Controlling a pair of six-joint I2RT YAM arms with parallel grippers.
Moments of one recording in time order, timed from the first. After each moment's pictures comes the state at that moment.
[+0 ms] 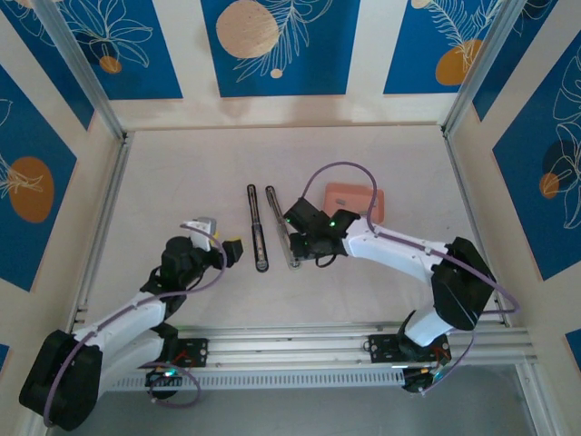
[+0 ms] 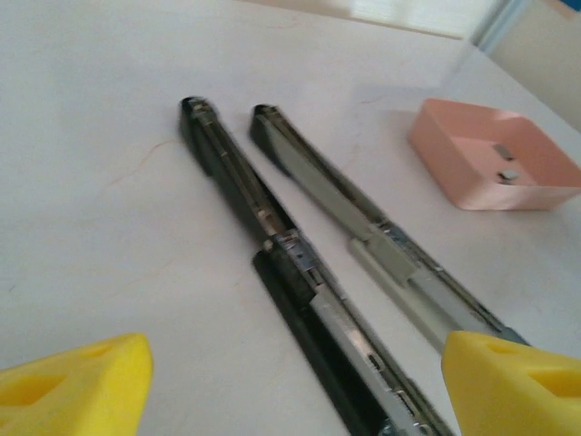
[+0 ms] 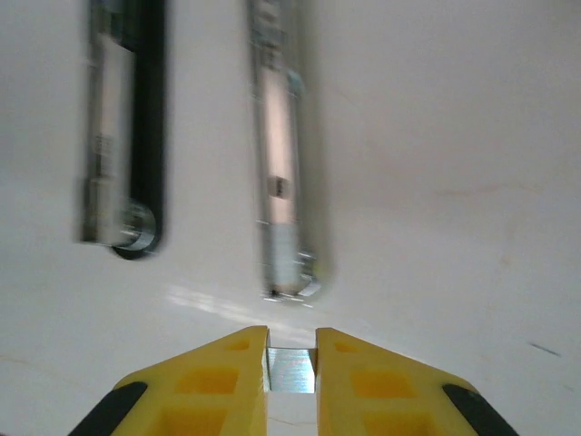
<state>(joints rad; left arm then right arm) -0.42 0.92 0.18 0.38 0.12 -0.32 0.90 1.53 1.11 -0.71 0.10 0.69</state>
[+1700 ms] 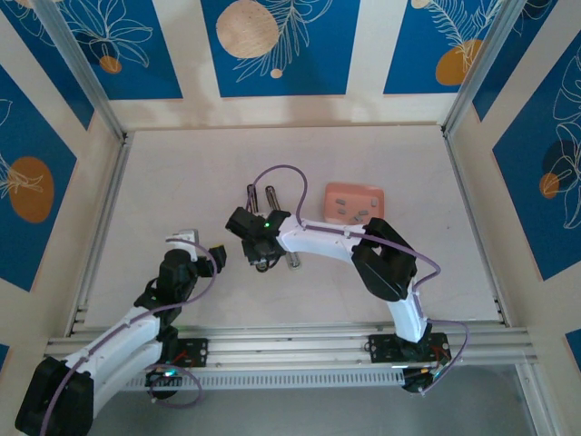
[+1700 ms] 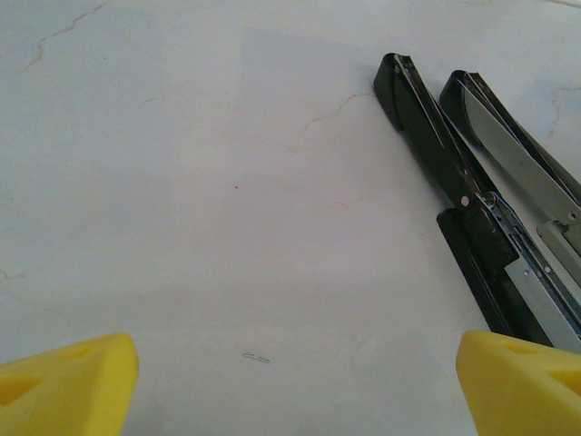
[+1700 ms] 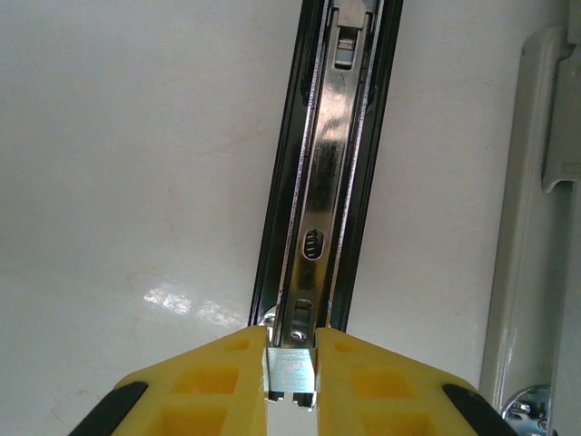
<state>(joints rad) -0.41 0.75 0.11 0.17 -0.19 -0.37 1.05 2.01 1.54 -0.79 0.16 0.73</state>
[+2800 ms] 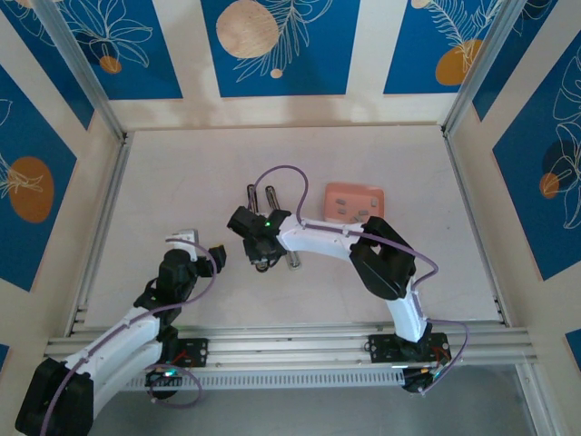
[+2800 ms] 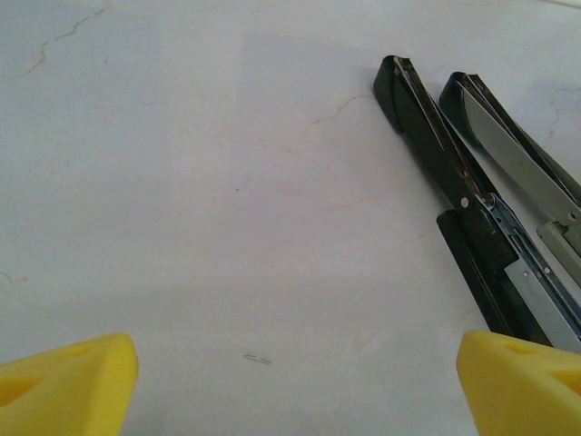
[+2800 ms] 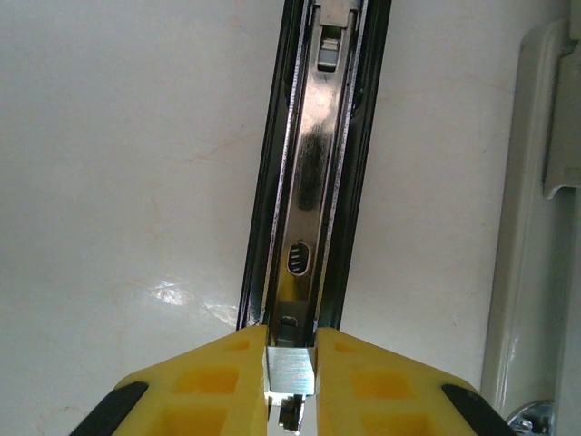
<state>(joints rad) -0.40 0.74 0.11 0.16 -0.19 -0.36 1.04 2.02 1.53 -0.77 0.15 0.73</state>
